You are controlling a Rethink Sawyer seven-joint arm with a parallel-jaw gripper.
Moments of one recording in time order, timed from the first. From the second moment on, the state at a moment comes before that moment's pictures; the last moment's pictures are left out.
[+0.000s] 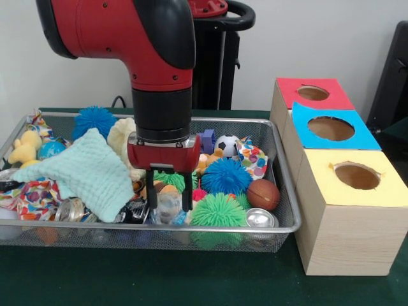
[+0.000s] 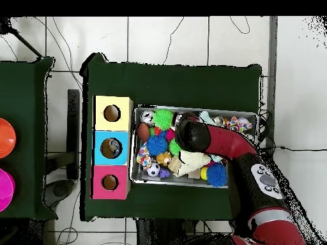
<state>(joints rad) -0.49 -0.49 0.19 1.57 -0.18 0.28 1.71</state>
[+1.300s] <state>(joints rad) -0.45 -0.49 0.16 1.55 -0.18 0.26 1.71</state>
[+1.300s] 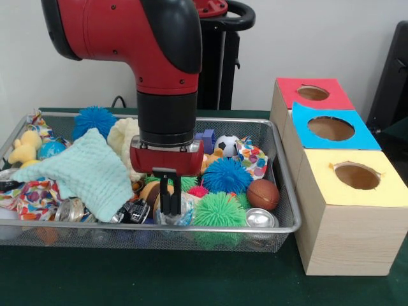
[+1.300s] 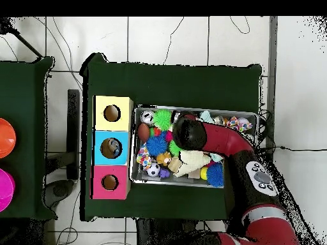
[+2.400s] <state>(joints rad) -0.46 -0.62 0.16 1.65 -0.18 0.28 1.71</state>
